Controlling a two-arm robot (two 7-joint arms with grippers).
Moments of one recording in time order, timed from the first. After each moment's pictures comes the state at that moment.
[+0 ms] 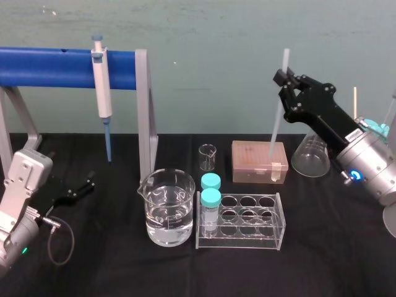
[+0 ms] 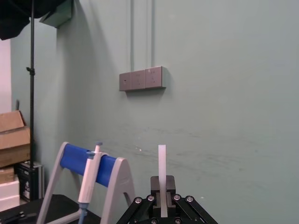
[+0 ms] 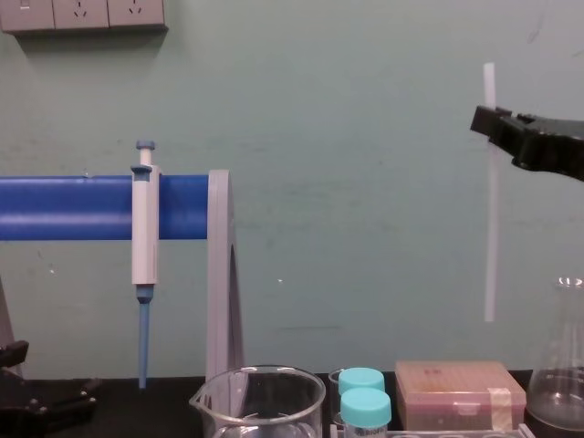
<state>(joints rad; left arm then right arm) -0.20 0.60 0.45 -1.41 -0.25 -0.12 0.03 0.31 0.40 -0.24 -1.52 0.52 -0.18 0.44</state>
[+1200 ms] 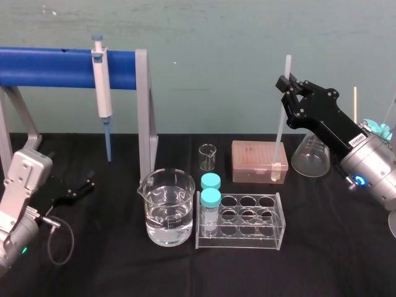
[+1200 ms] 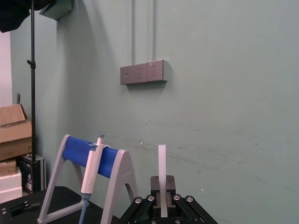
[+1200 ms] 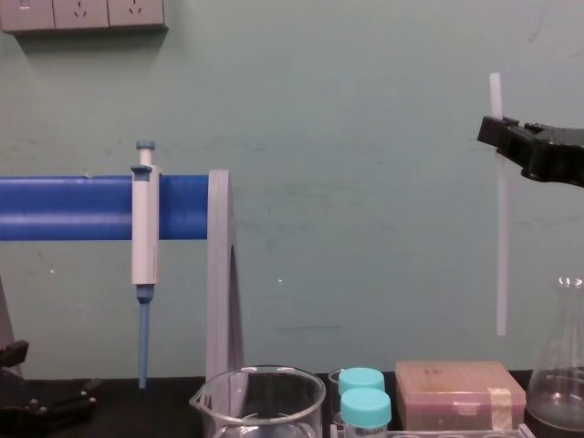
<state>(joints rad) -0.20 0.60 0.45 -1.41 -0.25 -0.12 0.03 0.28 0.40 -0.22 -1.55 0.51 -0.15 0.45</state>
